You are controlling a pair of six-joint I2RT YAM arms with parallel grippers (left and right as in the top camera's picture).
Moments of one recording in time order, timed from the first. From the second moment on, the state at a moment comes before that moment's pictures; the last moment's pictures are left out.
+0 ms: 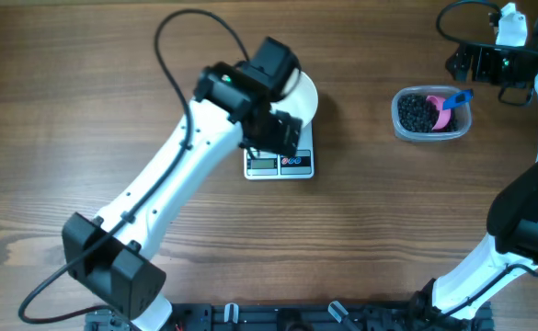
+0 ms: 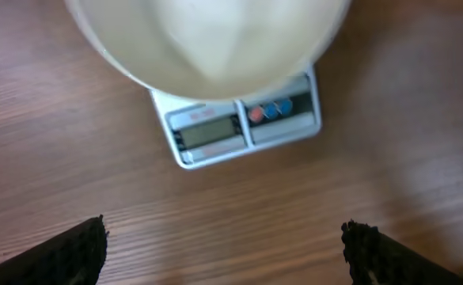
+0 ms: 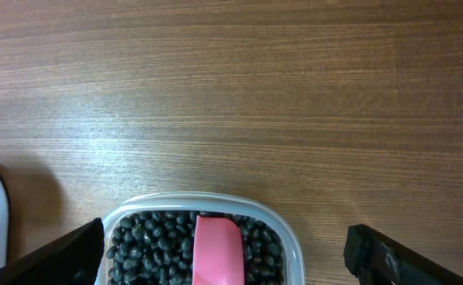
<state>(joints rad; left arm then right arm) -0.62 1.78 1.72 -1.29 -0.02 -0.32 -0.35 1.98 1.78 -0.90 -0.34 -0.23</state>
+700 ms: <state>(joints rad) -0.88 1.82 1.29 -0.80 -0.06 -0.13 -0.35 1.98 1.78 -0.90 -0.34 -0.23</state>
